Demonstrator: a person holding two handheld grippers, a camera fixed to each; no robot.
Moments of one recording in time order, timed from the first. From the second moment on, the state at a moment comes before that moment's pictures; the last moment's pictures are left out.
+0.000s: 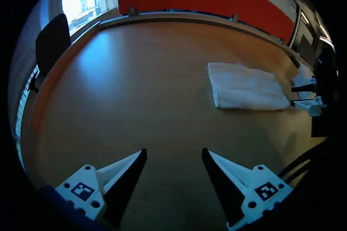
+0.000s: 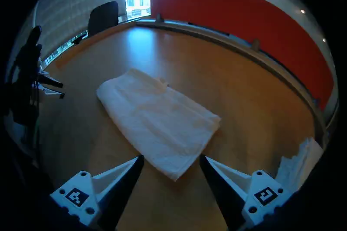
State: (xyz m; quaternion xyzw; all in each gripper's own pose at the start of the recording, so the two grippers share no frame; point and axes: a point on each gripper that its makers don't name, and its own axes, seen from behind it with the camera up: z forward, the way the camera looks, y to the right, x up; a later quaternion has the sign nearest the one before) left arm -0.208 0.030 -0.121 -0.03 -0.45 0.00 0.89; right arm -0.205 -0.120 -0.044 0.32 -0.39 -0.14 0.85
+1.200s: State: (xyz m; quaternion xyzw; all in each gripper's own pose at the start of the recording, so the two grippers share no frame) left arm -0.217 0.021 -0.161 -0.04 -0.42 -0.01 0.91; right arm -0.233 -0.110 -0.056 0.34 -0.42 -0.17 0.83
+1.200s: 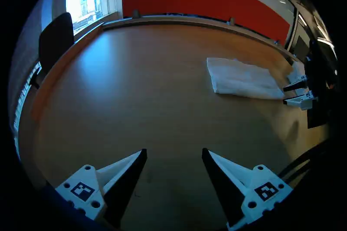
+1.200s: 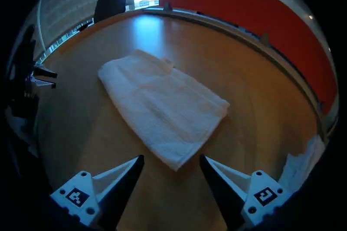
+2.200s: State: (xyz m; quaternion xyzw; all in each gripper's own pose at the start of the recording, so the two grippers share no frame) left arm -0.210 0.005 -0.150 -0.02 -0.37 -0.01 0.93; right arm -0.243 -0.111 -0.059 0.34 -0.44 -0.15 0.82
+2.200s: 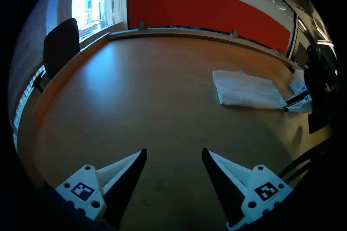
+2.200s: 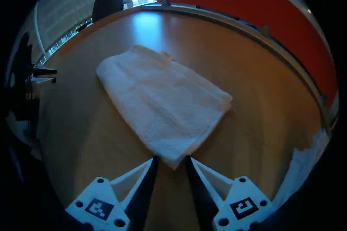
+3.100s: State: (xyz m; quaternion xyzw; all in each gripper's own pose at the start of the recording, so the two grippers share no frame) left arm -0.208 0.001 -0.149 -0.03 -0.37 -0.01 0.93; right arm -0.233 -0.116 -0.050 0.33 -0.43 -0.12 0.83
